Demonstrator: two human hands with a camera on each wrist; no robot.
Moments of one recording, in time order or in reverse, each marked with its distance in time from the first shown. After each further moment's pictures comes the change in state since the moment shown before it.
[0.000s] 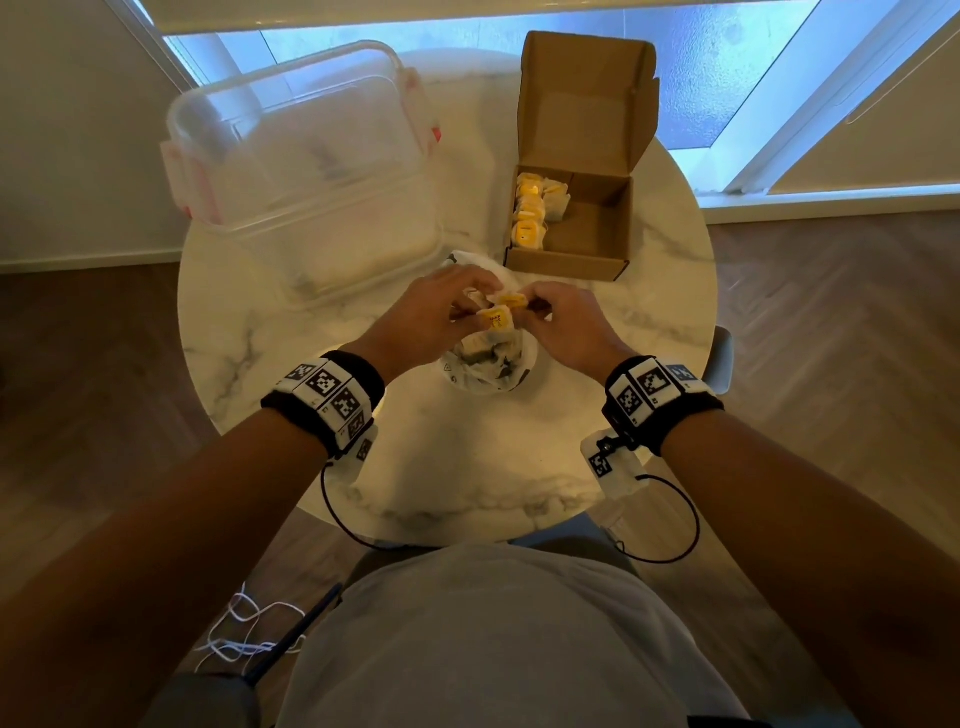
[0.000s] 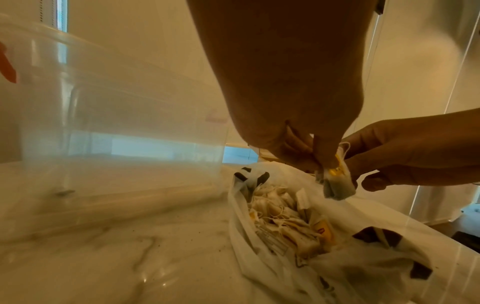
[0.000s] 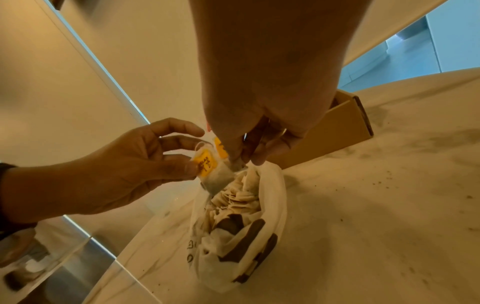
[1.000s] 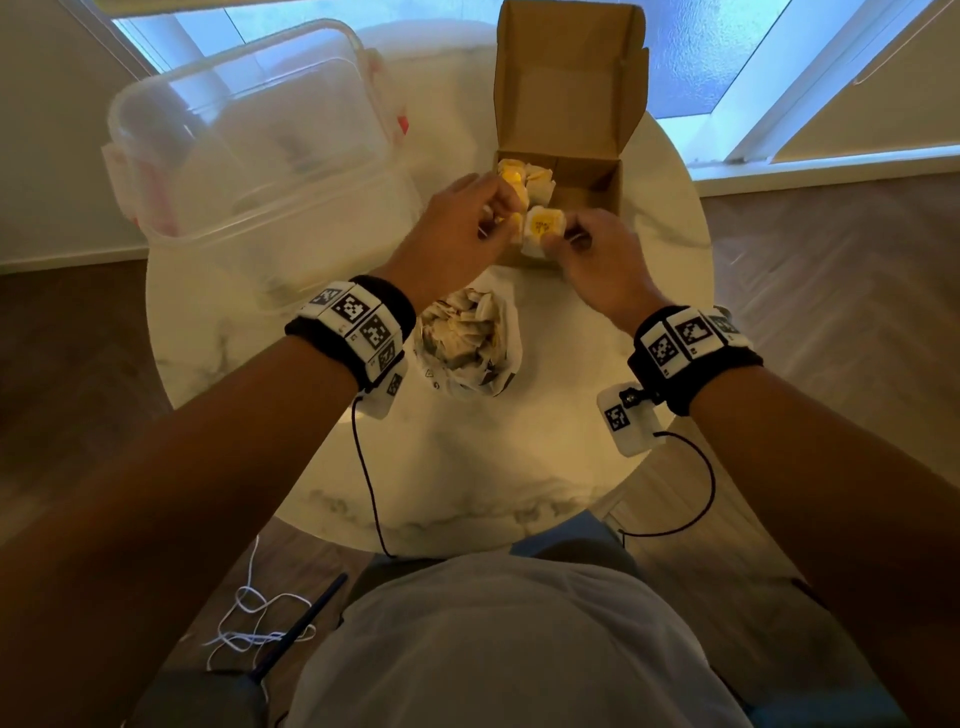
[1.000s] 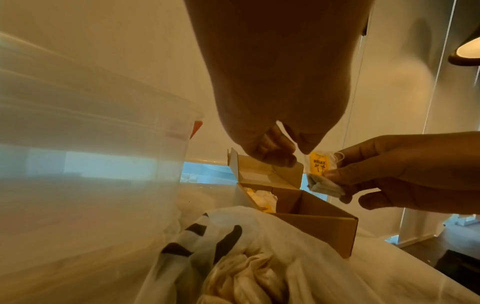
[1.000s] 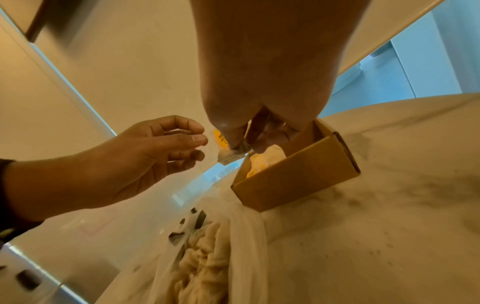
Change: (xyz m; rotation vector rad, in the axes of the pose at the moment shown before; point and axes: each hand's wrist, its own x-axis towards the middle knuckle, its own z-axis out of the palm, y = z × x) left_hand 0.092 0.033 0.000 0.089 0.136 0.130; right_hand 0.042 0.024 -0.056 0.006 0.224 0.082
